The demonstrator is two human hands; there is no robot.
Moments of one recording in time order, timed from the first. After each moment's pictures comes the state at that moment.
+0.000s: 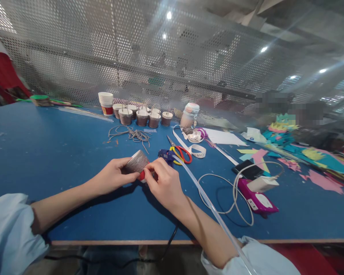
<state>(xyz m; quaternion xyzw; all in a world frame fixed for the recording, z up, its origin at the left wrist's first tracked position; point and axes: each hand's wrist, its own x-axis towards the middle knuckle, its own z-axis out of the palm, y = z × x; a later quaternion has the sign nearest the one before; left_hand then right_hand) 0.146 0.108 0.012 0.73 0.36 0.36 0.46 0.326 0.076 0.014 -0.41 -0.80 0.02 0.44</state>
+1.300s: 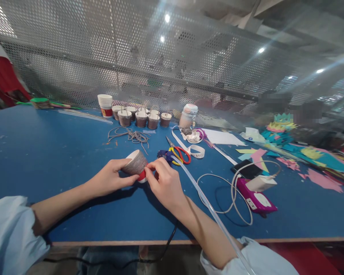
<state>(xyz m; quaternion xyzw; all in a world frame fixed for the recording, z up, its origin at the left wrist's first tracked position) 0.141 0.108 0.015 0.79 0.34 0.37 0.36 0.328 0.075 0.017 -0.43 -0.78 0.04 0.45</state>
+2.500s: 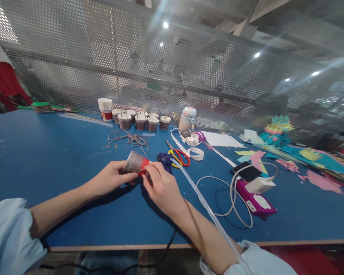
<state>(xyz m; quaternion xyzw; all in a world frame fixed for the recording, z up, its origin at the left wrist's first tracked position) 0.146 0.111 0.018 0.68 0.39 0.34 0.53 0.330 0.076 0.009 -0.39 -0.83 -0.11 0.39</state>
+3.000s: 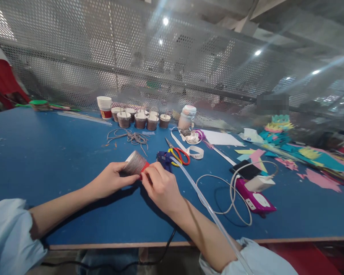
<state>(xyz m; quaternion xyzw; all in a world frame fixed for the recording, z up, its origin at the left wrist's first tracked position) 0.146 0.107 0.009 0.73 0.35 0.35 0.46 0.327 0.072 0.011 -0.40 -0.83 -0.09 0.38</state>
